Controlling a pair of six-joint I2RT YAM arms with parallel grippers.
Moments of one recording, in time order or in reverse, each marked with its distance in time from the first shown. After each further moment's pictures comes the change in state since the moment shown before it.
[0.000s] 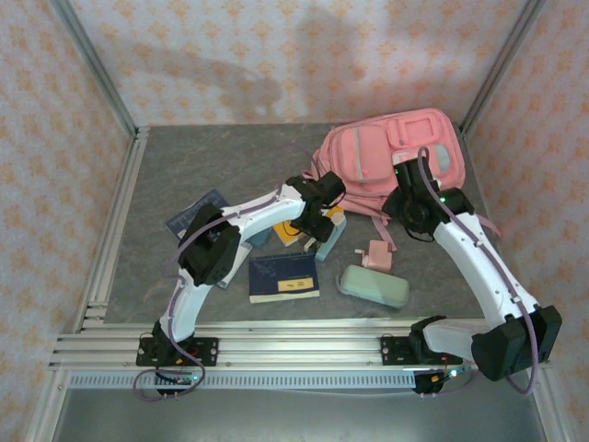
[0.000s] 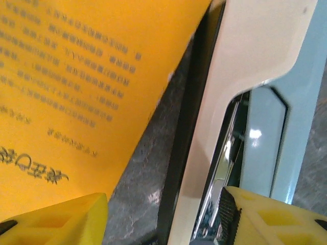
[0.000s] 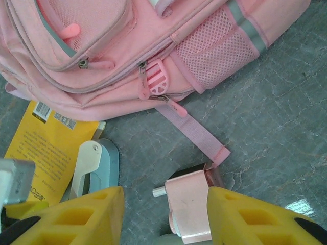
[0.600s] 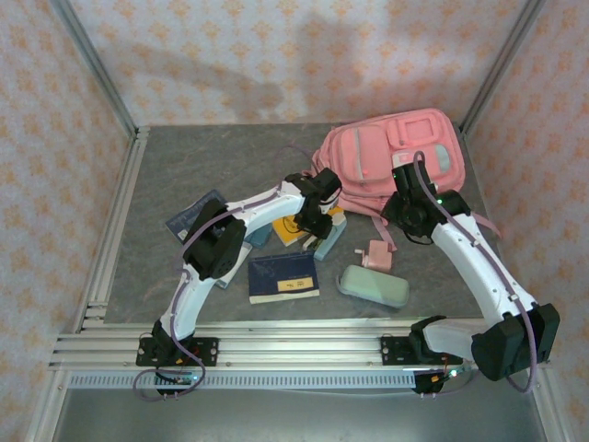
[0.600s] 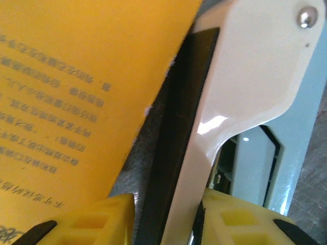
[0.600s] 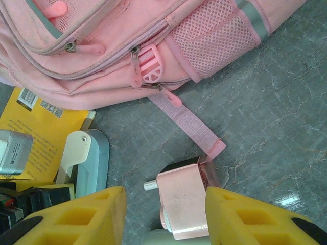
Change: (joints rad) left arm 0.042 0.065 0.021 0.043 0.158 0.026; right arm 0.000 0.001 -0.038 0.008 -0.013 -0.026
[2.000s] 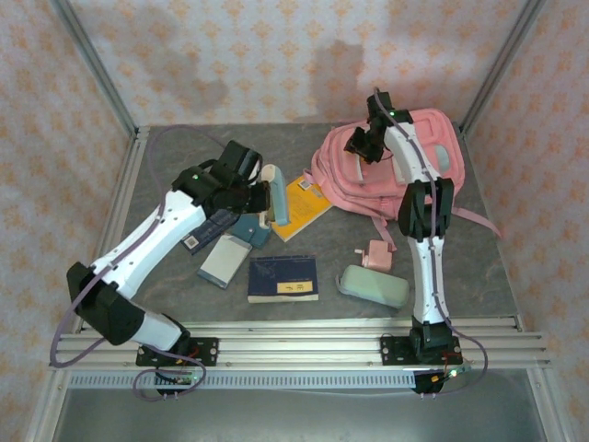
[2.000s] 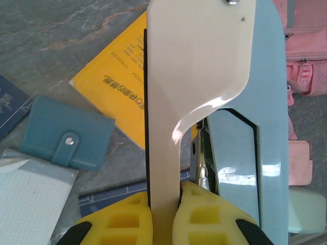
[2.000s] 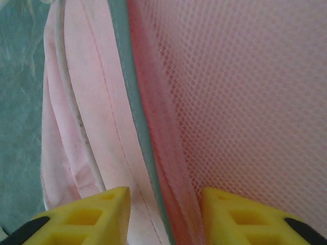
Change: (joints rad) left arm 0.196 -0.795 -0.372 -0.040 -0.066 -0.293; right arm -0.146 1.241 1.241 -0.068 -0.452 -0.194
